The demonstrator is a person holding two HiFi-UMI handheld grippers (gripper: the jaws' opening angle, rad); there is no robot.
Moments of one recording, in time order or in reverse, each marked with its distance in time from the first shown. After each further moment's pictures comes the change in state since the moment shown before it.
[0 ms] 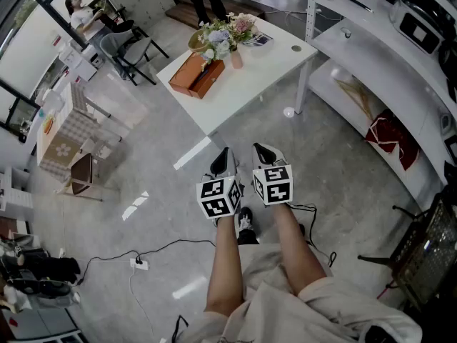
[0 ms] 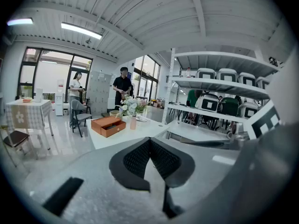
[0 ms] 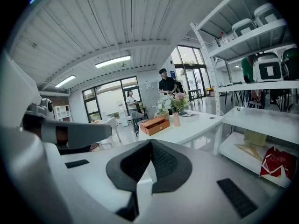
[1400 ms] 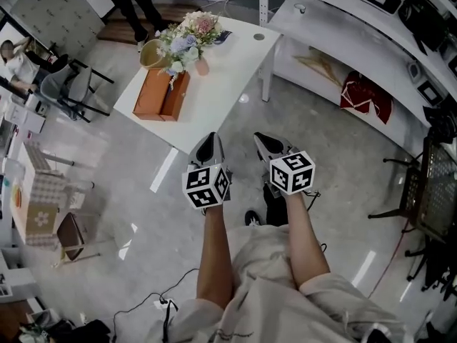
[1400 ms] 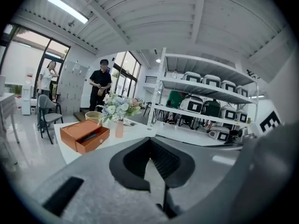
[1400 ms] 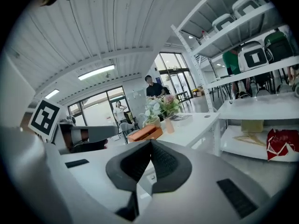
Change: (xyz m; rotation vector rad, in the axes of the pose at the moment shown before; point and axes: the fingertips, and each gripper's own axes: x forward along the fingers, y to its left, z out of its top) left arm 0.128 0.086 0.047 0.051 0.009 -0.306; right arm 0.093 -0.026 0.030 0.184 -0.109 -0.087
